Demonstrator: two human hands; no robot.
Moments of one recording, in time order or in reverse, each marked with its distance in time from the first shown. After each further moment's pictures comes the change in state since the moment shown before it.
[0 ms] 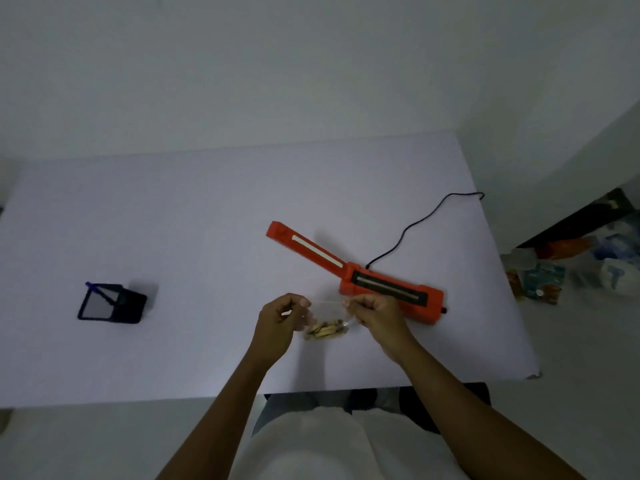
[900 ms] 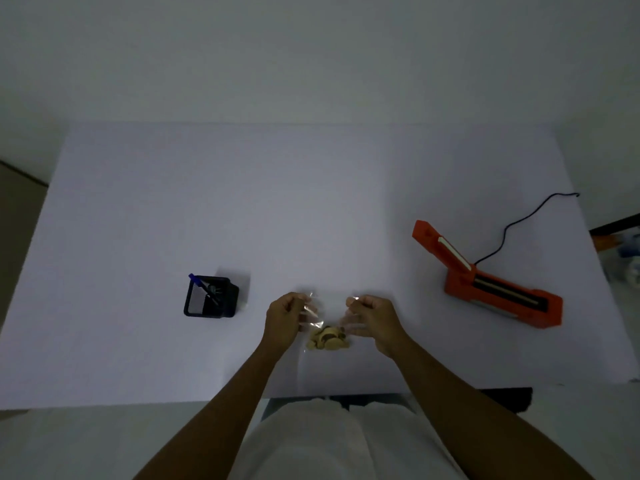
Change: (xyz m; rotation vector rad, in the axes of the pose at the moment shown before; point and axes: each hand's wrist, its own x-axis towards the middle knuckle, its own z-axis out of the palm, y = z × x) left_hand 0.049 -0.106 -0.237 -0.200 0.043 -0.326; right_hand 0.061 0.015 0.263 0.100 0.087 0.374
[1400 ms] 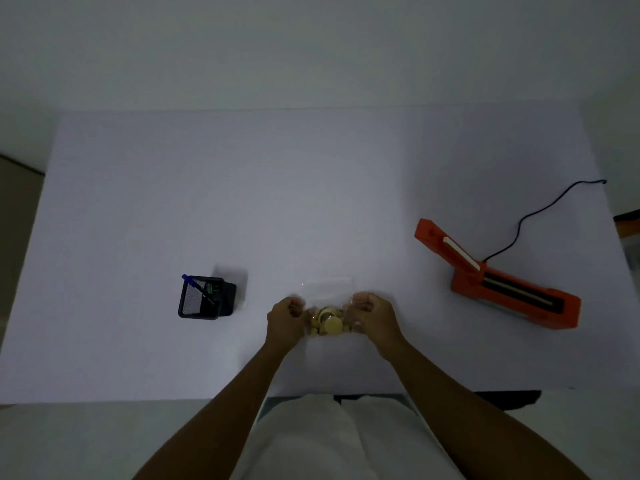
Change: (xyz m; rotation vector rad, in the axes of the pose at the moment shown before) left_hand 0.029 -0.033 0.008 0.390 0.125 -0.065; right_hand 0.036 0.028 -0.010 -0.164 0.091 -0.042
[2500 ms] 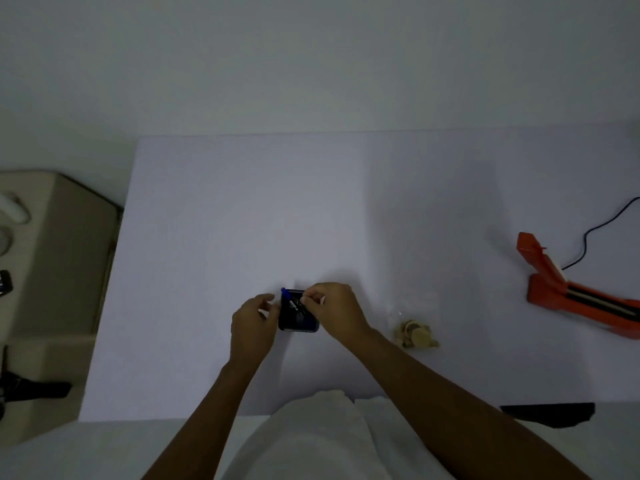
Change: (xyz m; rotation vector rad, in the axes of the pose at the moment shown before) left_hand 0.011 -0.038 -0.237 0.178 0.279 0.288; right_hand -0.056 -0.101 0.248 -0.541 -0.064 -0.584
